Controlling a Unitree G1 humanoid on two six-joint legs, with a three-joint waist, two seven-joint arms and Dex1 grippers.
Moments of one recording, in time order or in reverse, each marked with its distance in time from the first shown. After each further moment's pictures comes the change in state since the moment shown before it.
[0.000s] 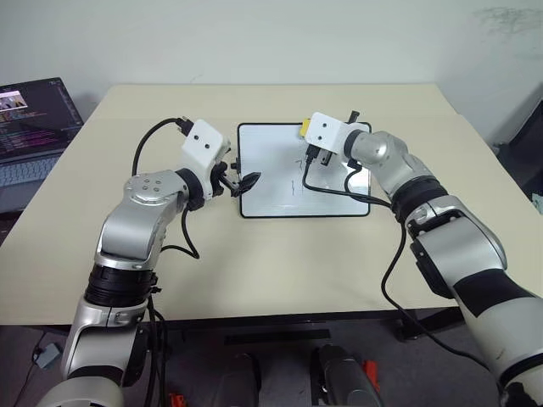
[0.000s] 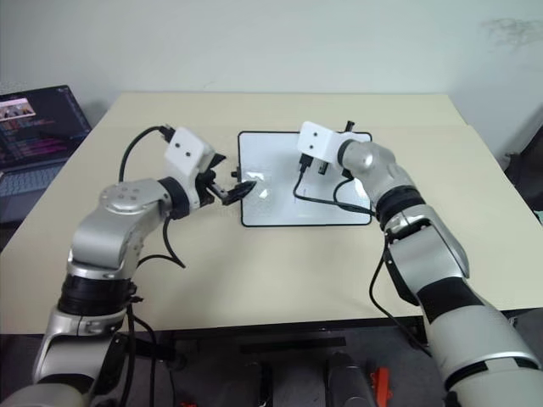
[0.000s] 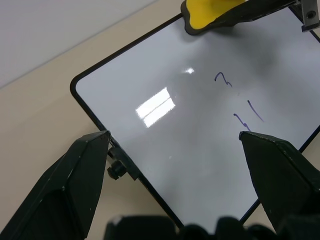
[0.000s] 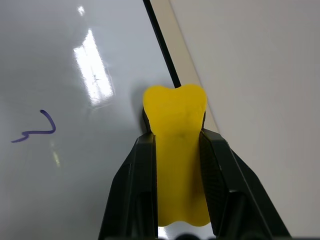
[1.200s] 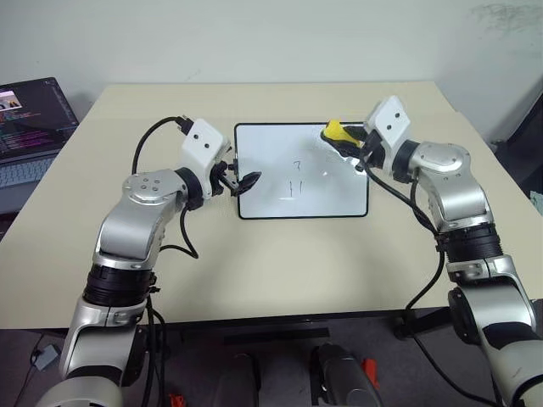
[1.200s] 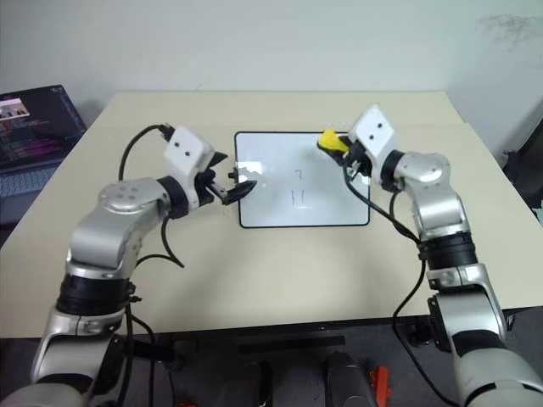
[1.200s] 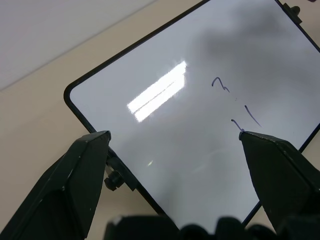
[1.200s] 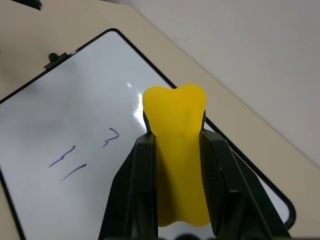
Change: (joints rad) left arm -0.001 0.010 -0.001 0.001 0.000 -0.017 -0.022; right arm 0.439 -0.196 -0.277 -0.903 0.439 0.484 0.383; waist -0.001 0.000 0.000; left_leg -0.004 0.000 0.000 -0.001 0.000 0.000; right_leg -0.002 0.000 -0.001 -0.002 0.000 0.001
